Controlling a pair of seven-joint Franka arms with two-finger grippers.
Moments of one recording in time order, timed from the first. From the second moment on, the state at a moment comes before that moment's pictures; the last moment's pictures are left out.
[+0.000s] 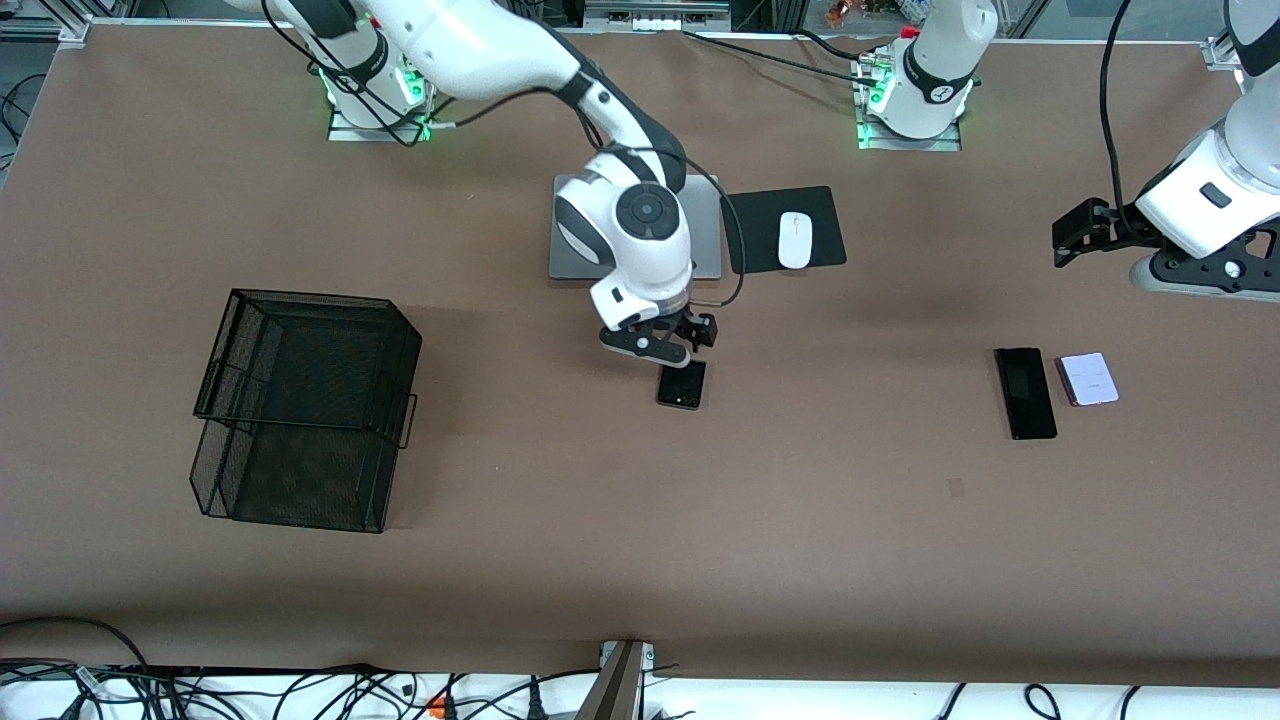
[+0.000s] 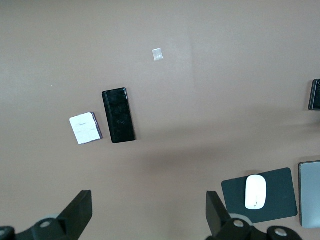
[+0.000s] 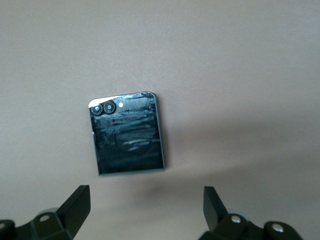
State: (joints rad) left arm 0.00 0.04 -0.07 -1.60 0.07 1.57 0.04; right arm 0.79 0.88 0.06 -1.29 -0.09 2.31 1.18
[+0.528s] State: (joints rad) left arm 0.01 0.04 -0.07 -1.60 0.07 1.57 0.04; right arm 0.89 1.01 -0.07 -1.20 -0.11 2.39 1.20
